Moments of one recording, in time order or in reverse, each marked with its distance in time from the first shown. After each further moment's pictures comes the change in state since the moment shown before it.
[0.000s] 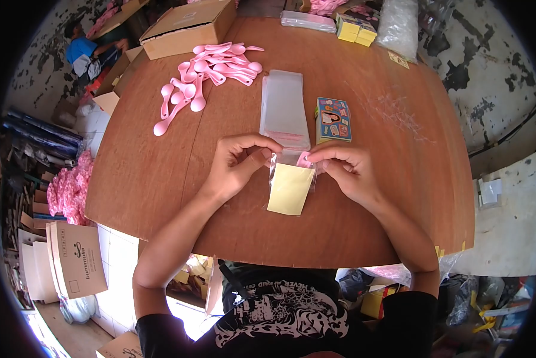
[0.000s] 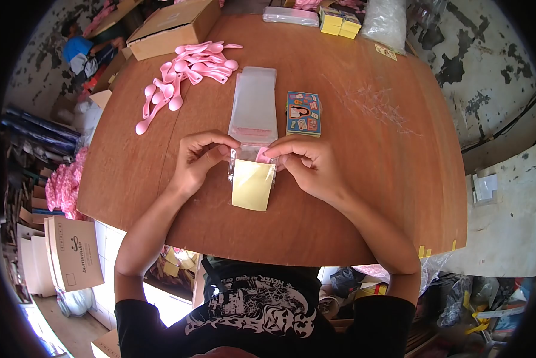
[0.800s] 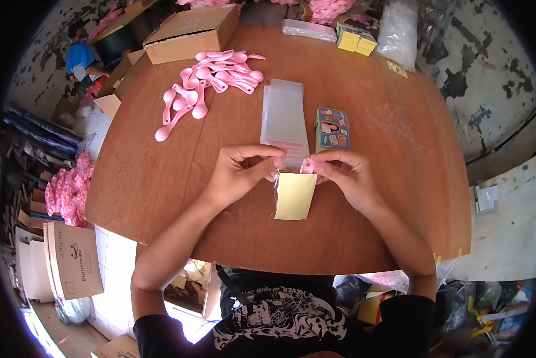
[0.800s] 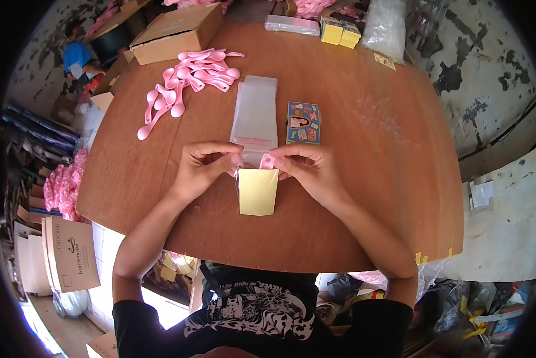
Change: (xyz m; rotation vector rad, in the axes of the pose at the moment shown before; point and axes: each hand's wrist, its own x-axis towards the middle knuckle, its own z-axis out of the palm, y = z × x) left_hand 0.000 -0.005 0.002 -0.116 0.017 -0.096; right_hand 0.002 0.001 -0.001 0.171 0.093 0.197
